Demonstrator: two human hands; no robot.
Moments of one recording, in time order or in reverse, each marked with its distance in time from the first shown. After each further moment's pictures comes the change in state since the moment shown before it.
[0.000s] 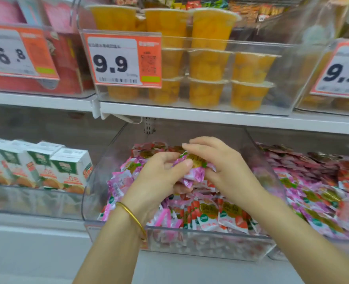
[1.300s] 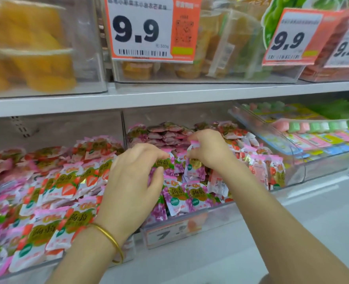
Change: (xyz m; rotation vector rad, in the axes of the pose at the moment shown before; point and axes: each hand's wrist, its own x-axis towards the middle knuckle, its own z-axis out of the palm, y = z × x) left_hand 0.031 -0.052 0.186 0.935 -0.065 0.776; right_hand -0.104 0.175 -0.117 -0.261 -0.154 0.844
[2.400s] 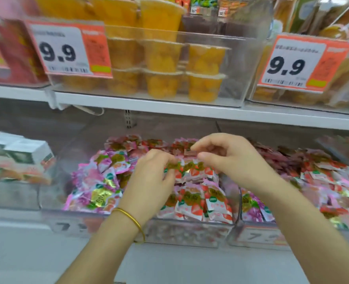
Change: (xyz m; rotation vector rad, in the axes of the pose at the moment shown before) left_hand -0.061 -0.079 -0.104 0.100 0.082 -0.319; right_hand -0.067 -0.159 0.002 0.594 -0.126 -0.500
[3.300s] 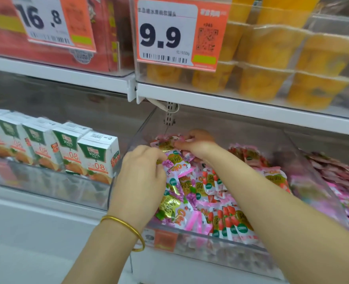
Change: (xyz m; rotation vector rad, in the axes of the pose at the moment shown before) left_hand -0.012 -0.094 -0.079 0.098 0.173 -0.265; right_hand 0.159 -0.002 0.168 -0.050 -0.123 0.348
